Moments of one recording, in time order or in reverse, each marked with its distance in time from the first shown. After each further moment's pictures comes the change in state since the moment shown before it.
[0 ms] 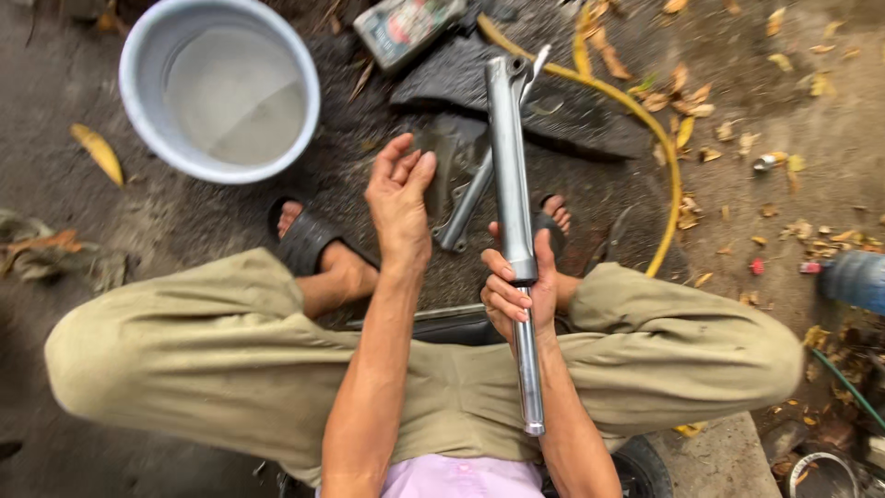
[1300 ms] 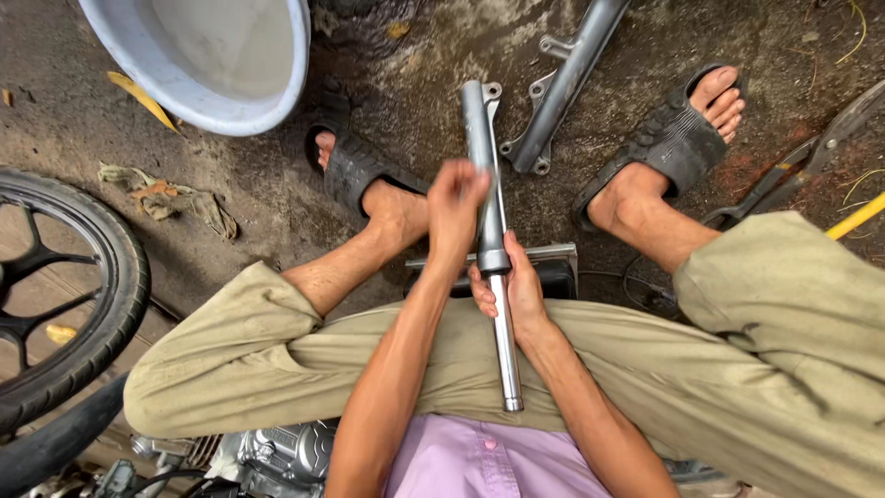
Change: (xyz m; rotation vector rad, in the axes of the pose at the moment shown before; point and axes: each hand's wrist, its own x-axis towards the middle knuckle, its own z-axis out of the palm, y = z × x) left_hand -0.043 -0.079 -0.097 0.910 -0.041 -0.221; right_hand -0.006 0.063 -0.145 -0.249 0.797 0.384
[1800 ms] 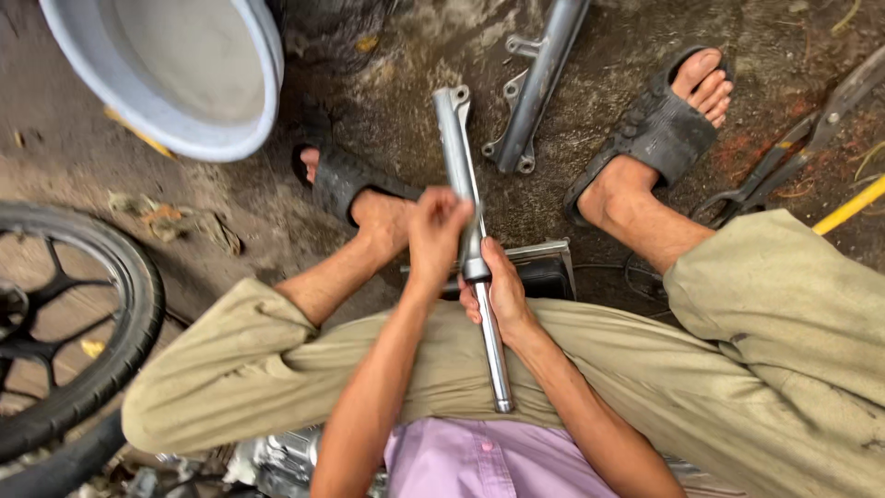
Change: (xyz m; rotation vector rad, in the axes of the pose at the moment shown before) left_hand -0.014 -0.013 -0.015 0.215 -0.061 -0.031; right_hand -0.004 -0.004 0.018 -0.034 0.204 -0.157
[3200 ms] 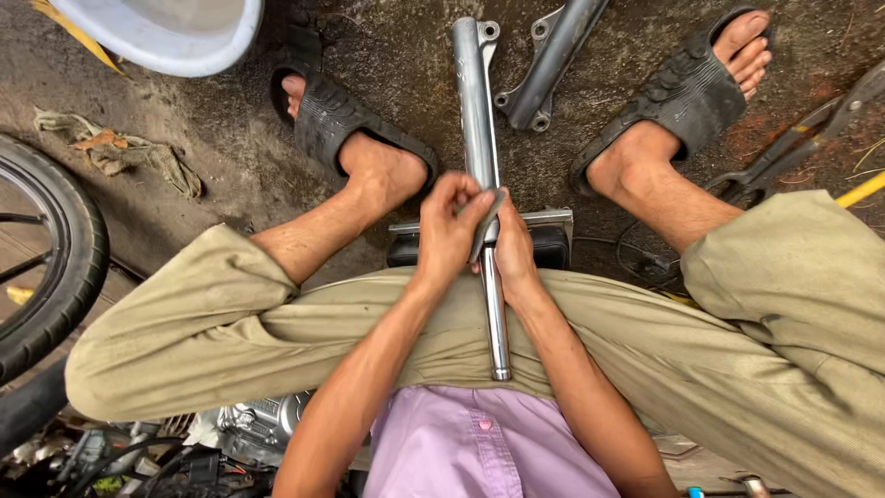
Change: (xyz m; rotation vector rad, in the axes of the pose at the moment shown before) left_hand -0.050 0.005 0.006 -0.110 -0.005 -0.082; right_hand 0.007 -0.007 -0.012 -0.296 0.152 -0.090
